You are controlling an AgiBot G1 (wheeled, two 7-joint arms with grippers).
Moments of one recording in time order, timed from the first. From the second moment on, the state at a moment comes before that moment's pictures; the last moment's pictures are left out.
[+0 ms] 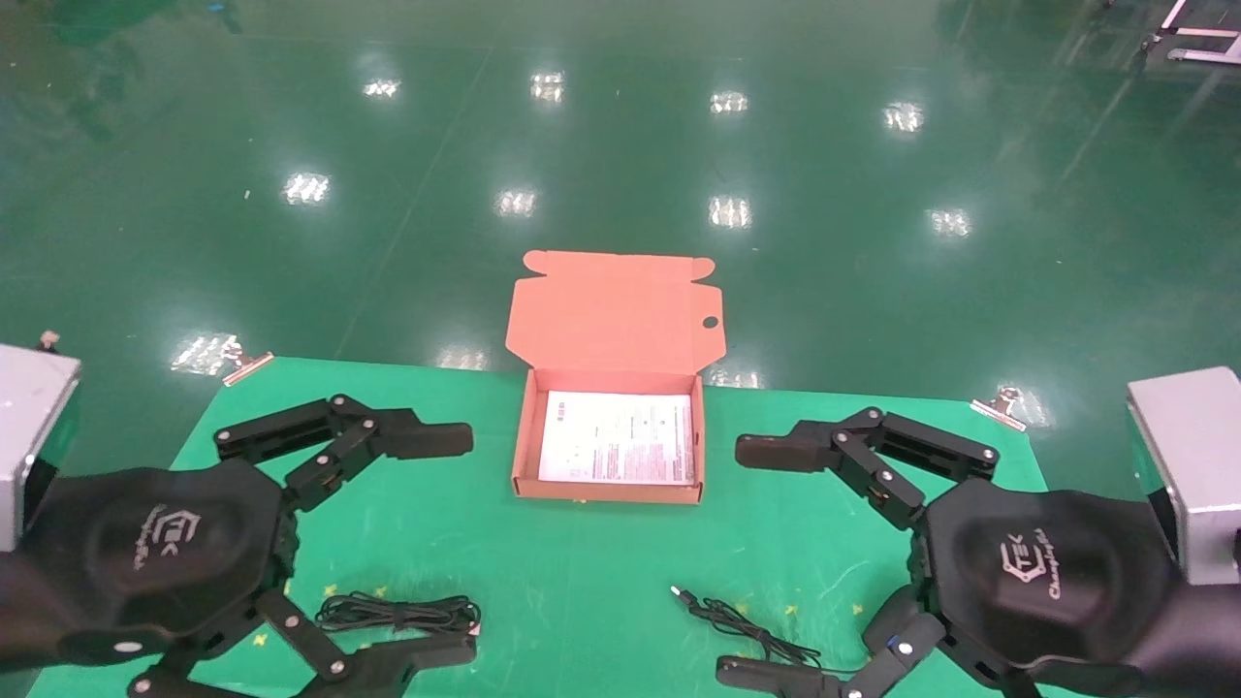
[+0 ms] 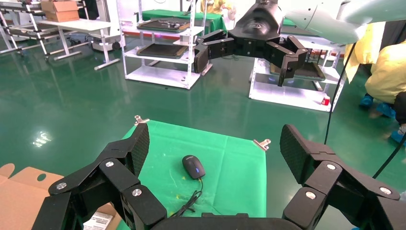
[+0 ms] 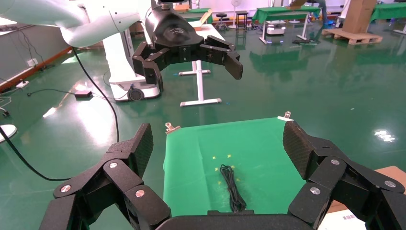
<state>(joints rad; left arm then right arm) -1.07 0.61 0.28 -1.28 0.73 1.49 -0.19 1.07 -0.61 -0.28 1.28 -0.73 -1.50 0.19</state>
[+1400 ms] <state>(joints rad) -1.21 0.65 0.39 -1.29 0.97 1.52 -0.22 1.21 -0.58 -0.40 1.33 -1.01 -1.54 0.20</state>
